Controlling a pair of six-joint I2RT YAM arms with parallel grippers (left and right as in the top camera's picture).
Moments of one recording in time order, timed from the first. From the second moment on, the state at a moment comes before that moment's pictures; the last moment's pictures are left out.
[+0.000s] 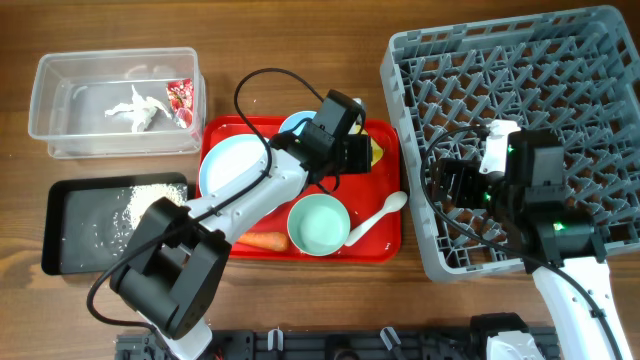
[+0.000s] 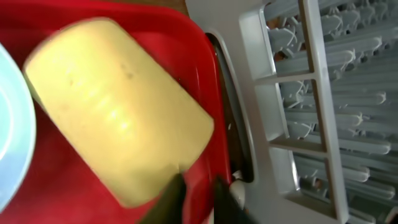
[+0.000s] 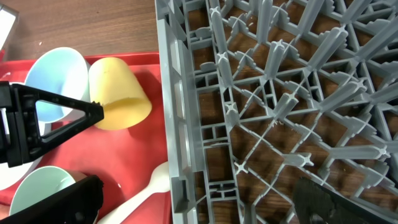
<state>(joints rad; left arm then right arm) -0.65 1.83 1.20 -0.31 0.26 -0.64 0.08 1.00 0.85 -0.74 -0.15 0.18</state>
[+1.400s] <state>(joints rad) -0.68 1.97 1.20 -0.13 0.10 -1.15 0.08 1.00 0.85 -0.75 -0.15 0.18</state>
